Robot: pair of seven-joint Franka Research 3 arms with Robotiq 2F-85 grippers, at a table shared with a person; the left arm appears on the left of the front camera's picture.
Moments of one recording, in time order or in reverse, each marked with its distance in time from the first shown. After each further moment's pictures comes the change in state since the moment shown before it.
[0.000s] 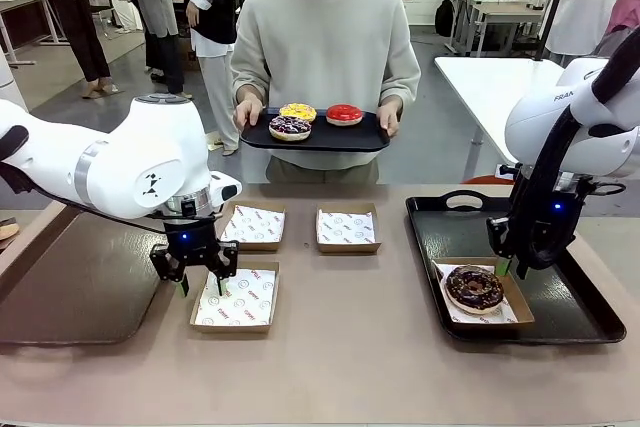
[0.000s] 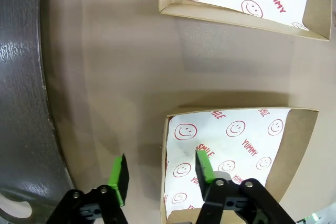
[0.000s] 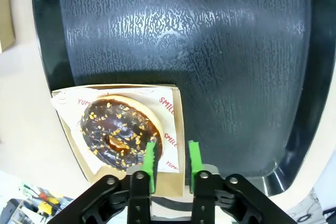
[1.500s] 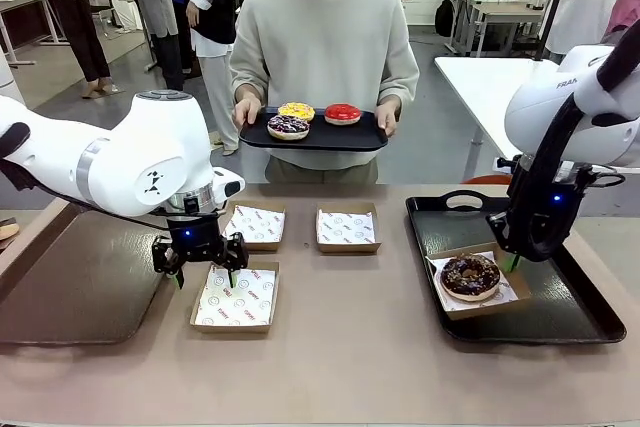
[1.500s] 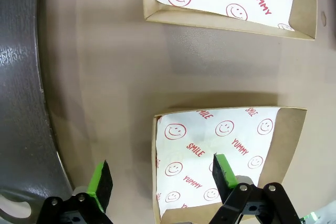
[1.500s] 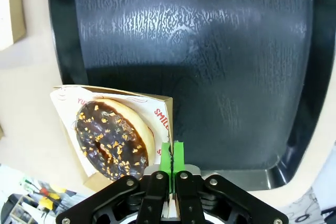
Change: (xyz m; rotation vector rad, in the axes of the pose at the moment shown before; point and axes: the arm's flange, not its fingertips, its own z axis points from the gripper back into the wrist) left arm 0.000 -0.006 0.007 -0.008 -0.020 -0.012; right arm -0.001 0.008 0.010 0.005 0.008 0.014
